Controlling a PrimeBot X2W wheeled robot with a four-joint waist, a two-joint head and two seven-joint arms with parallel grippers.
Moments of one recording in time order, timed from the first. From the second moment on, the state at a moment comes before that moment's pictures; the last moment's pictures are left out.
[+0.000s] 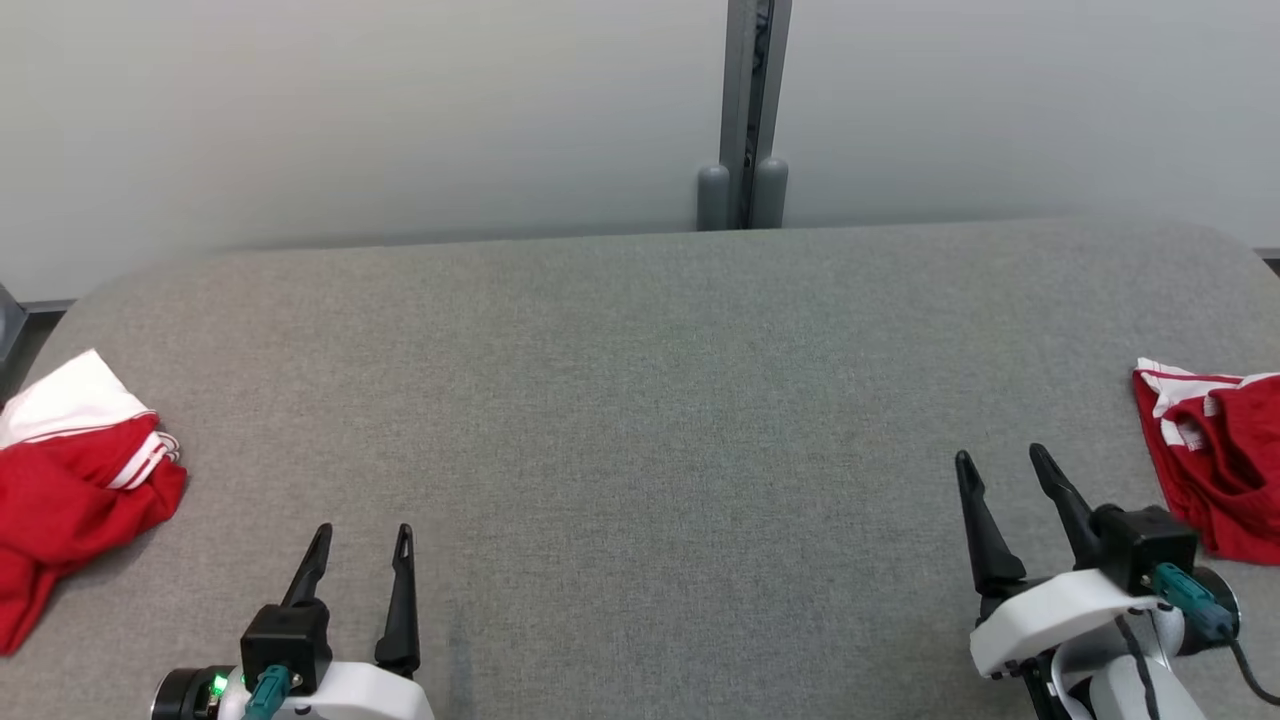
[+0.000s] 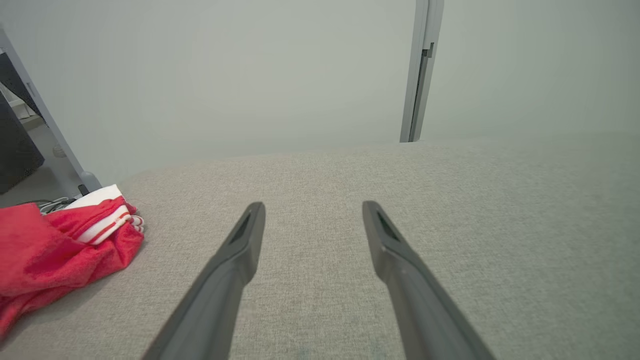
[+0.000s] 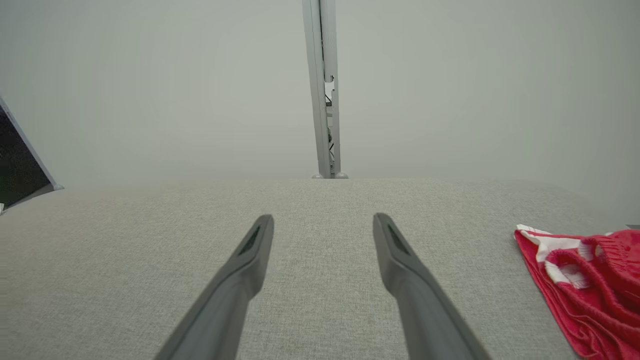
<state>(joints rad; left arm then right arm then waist) -0.04 0.05 -0.08 0.35 -0.09 0.07 -0.26 -0.21 -0.05 0.06 0.46 0.14 0.13 -0.26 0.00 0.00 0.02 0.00</state>
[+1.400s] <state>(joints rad) -0.01 0.05 0.02 0.35 -0.10 0.10 -0.26 -0.18 -0.05 0.16 0.43 0.18 0.13 -0.26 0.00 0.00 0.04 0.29</state>
